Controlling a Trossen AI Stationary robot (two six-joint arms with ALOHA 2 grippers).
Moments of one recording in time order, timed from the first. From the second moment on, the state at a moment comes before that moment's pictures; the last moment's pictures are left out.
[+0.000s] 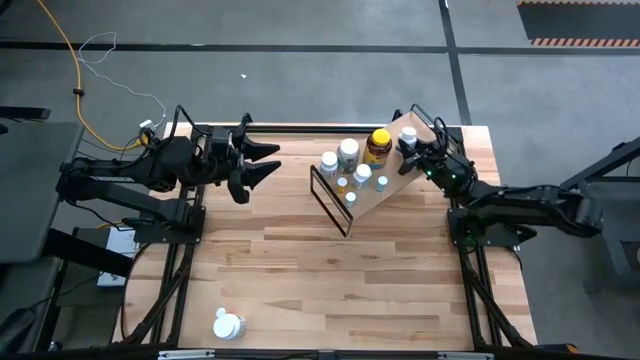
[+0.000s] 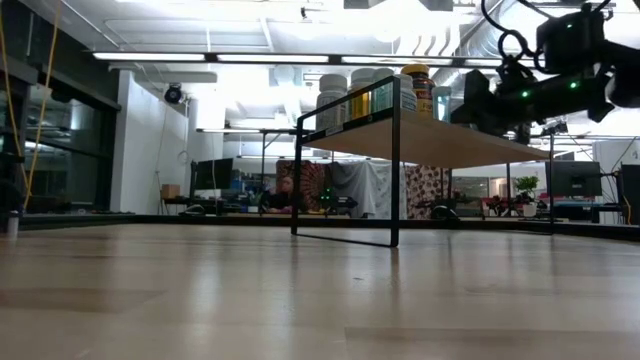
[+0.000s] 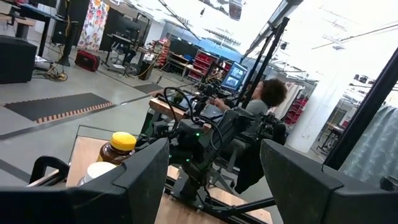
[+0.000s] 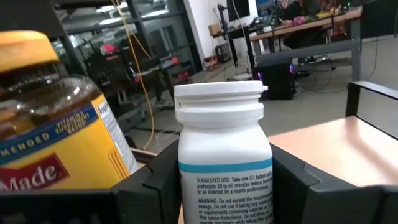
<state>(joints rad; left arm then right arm) 0.08 0.94 0.99 0.06 -0.25 -0.36 -0.55 0.90 0.14 0.77 0.36 0.28</state>
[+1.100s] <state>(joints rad) 0.08 0.94 0.99 0.05 -0.25 -0.34 -0.55 1.05 0.14 0.85 0.30 0.24</state>
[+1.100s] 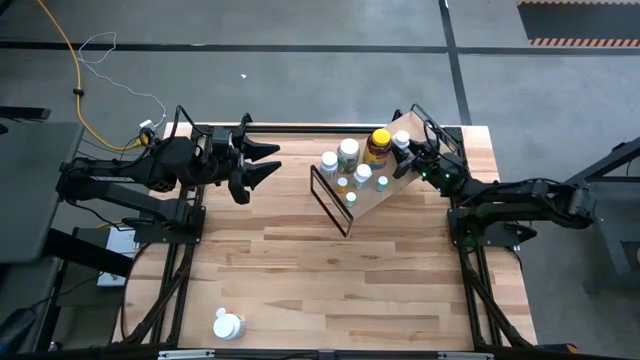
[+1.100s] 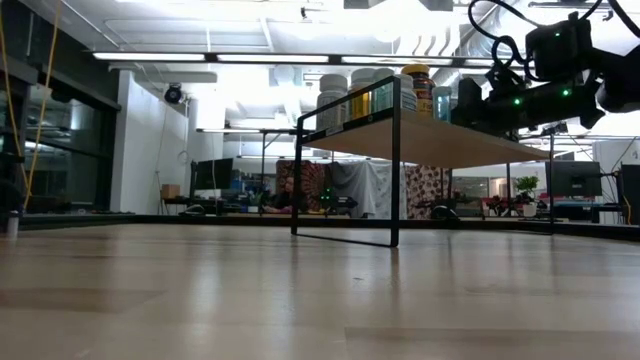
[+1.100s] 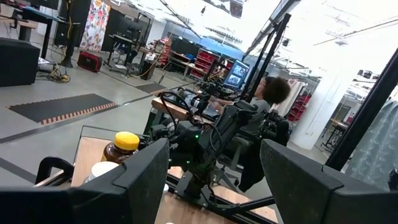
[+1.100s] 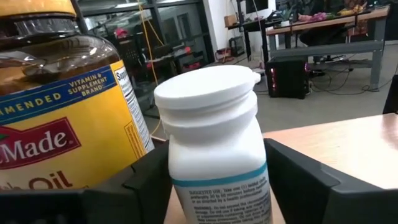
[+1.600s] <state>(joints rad) 0.08 0.94 0.99 0.05 -0.25 -0.33 -0.55 0.95 0.35 0.25 0.27 0.18</state>
